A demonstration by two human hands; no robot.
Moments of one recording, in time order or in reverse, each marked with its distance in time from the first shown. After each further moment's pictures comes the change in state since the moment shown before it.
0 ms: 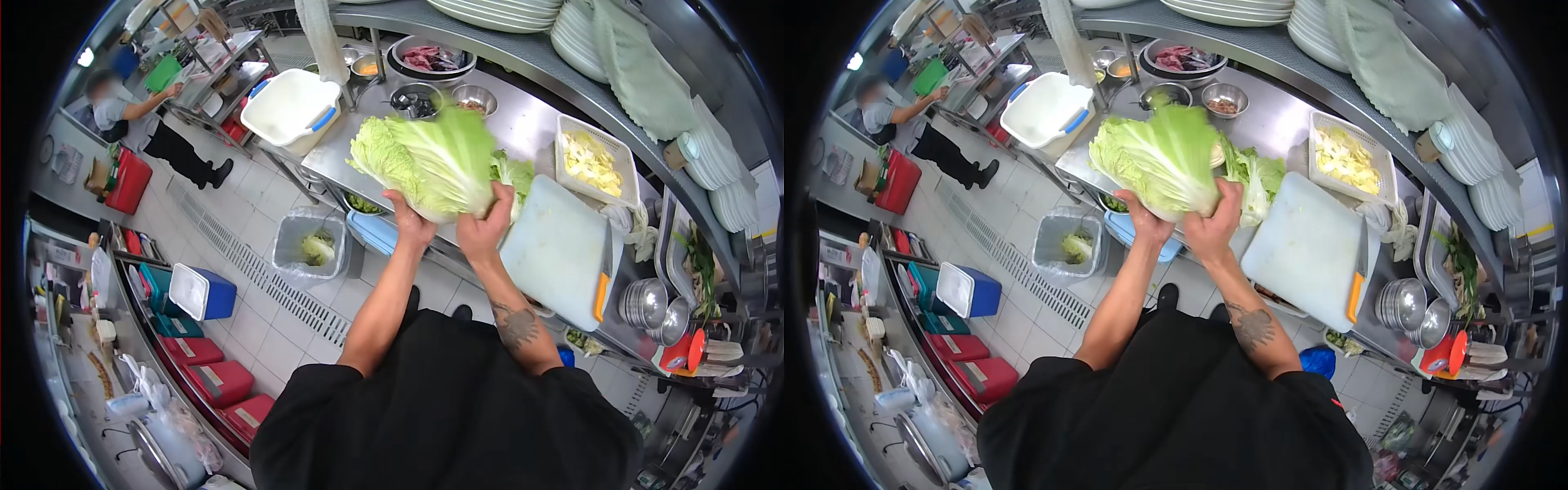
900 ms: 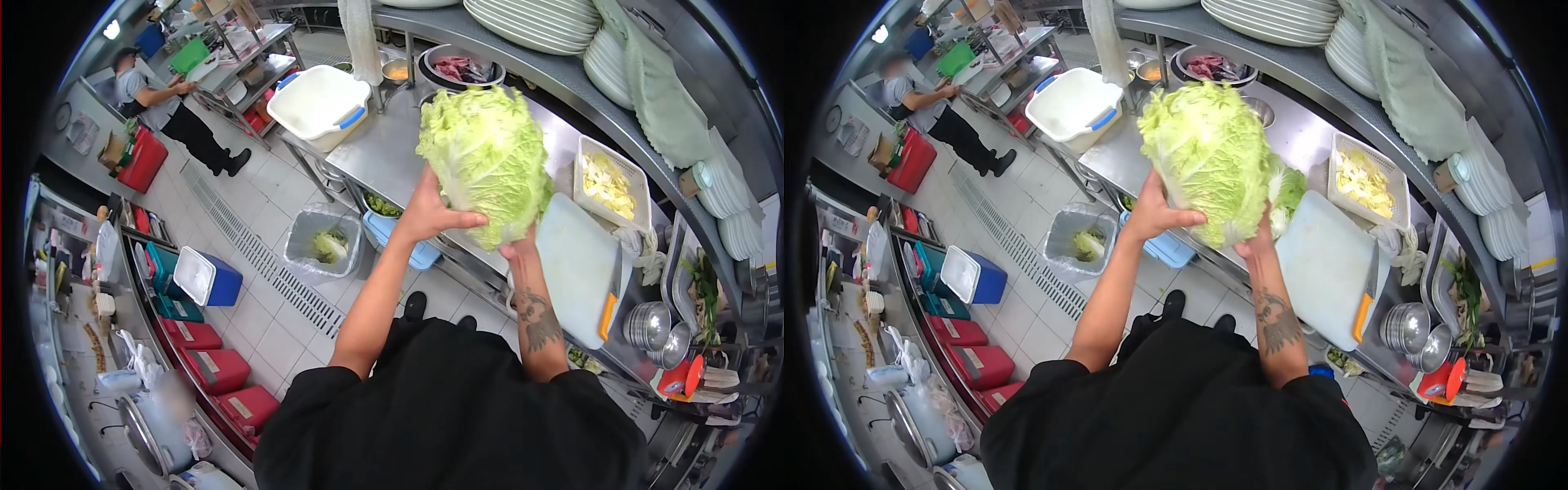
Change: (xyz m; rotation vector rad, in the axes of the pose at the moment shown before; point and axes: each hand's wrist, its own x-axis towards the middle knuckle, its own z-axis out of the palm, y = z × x) left_hand 0.003 0.088 0.068 1.123 -0.407 0.083; right_hand -0.007 0.051 -0.011 1.276 -0.318 0.972
